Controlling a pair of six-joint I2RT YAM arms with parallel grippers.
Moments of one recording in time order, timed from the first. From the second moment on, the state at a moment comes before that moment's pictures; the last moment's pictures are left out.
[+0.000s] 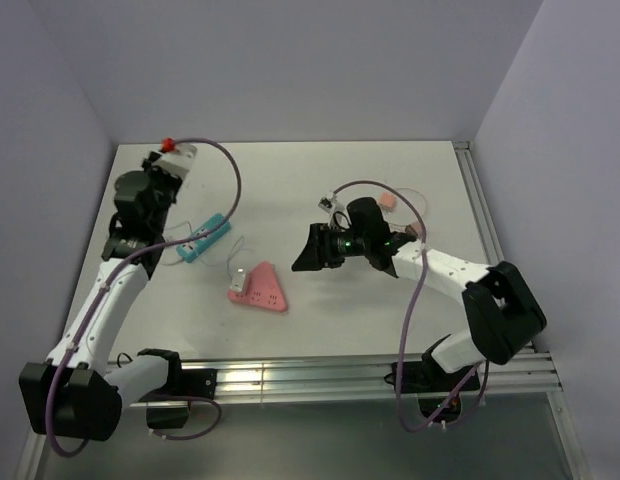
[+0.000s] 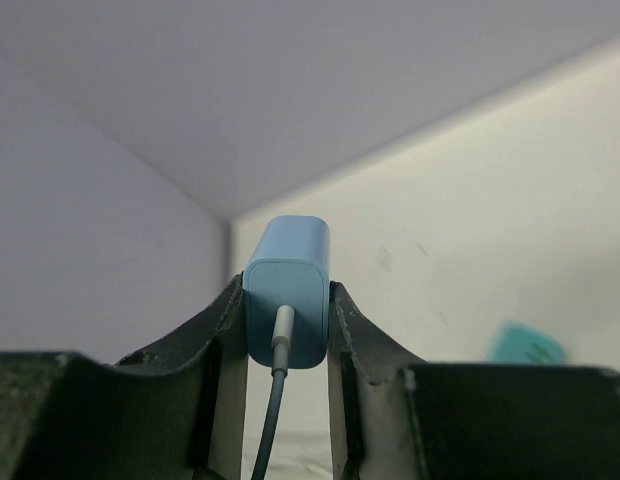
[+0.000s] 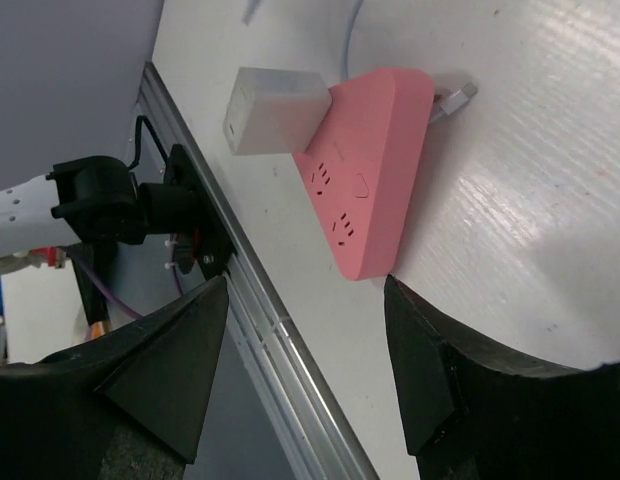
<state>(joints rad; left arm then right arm) -0.12 1.07 0.98 0.13 -0.12 0.53 0.57 1.40 0.81 0.02 -0.68 0.57</state>
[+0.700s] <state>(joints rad) -0.42 1.16 0.83 -0.14 0.27 0.56 0.67 1.81 0.79 0.40 -0.70 0.65</state>
